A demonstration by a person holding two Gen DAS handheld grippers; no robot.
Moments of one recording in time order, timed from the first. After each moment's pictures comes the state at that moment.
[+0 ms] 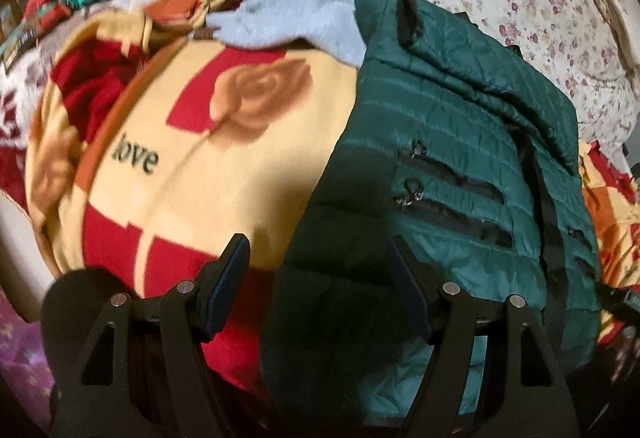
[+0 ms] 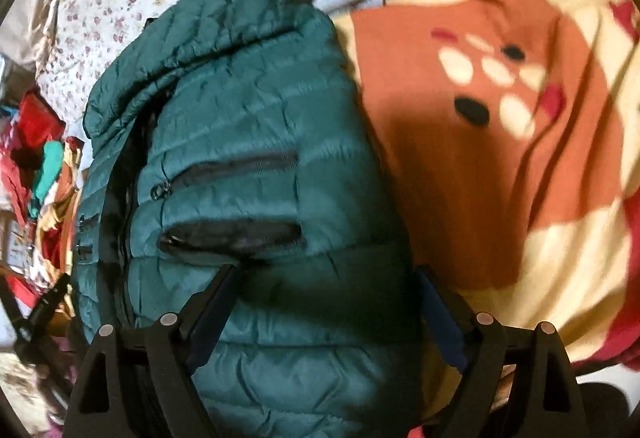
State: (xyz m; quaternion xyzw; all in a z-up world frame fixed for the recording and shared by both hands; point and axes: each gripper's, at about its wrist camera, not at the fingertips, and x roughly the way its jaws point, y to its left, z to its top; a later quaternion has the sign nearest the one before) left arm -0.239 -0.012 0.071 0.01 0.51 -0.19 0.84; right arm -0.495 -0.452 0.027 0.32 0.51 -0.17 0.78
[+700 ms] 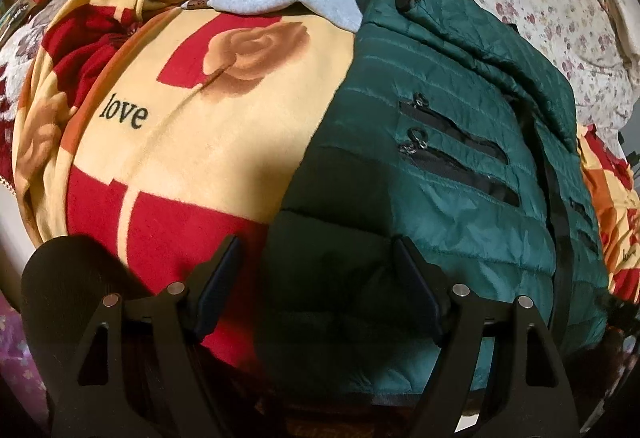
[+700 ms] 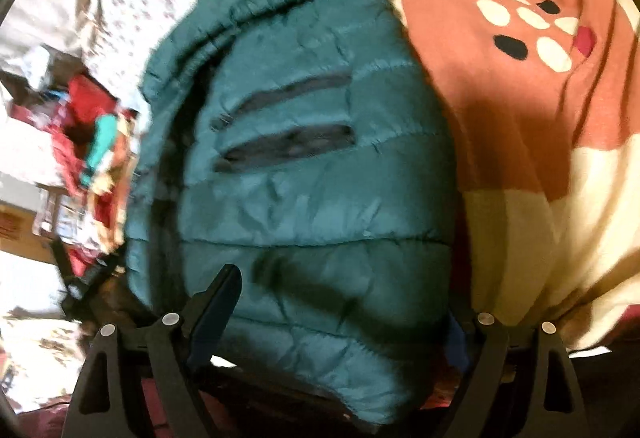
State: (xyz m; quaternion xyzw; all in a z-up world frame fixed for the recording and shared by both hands) left arm -0.250 -0.007 0.052 0.02 0.53 -0.21 0.82; right arm -0.530 -0.427 0.023 0.36 0.50 -0.06 0.79
